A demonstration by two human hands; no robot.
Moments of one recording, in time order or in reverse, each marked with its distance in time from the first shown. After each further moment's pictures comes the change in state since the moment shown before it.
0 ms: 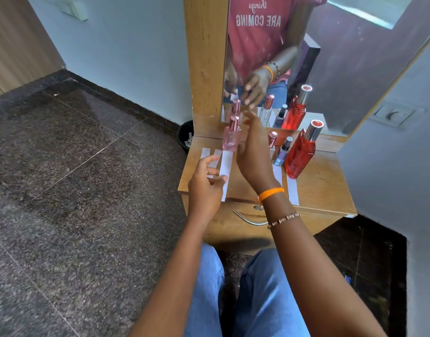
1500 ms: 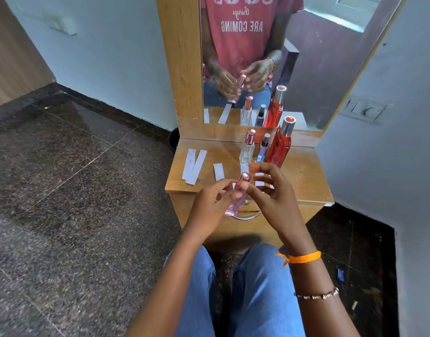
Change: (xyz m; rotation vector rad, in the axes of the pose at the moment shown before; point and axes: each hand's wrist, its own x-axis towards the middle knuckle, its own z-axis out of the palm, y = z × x) left_hand -0.042 0.004 0.013 -0.020 -0.392 0.152; right_hand -0.101 -0.006 -0.088 0.322 -0.101 0.231
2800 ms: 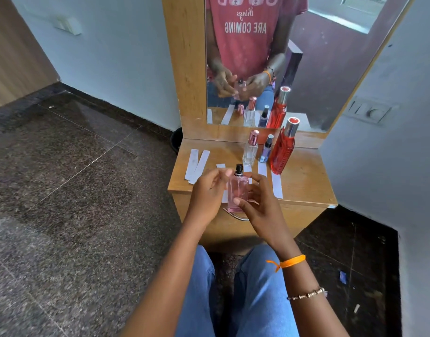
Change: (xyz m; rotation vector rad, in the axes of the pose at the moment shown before) left_hand 0.017 0.004 -0.007 -0.027 0.143 -0.059; right_hand -0.010 0.026 0.022 0.088 -0.134 -0.003
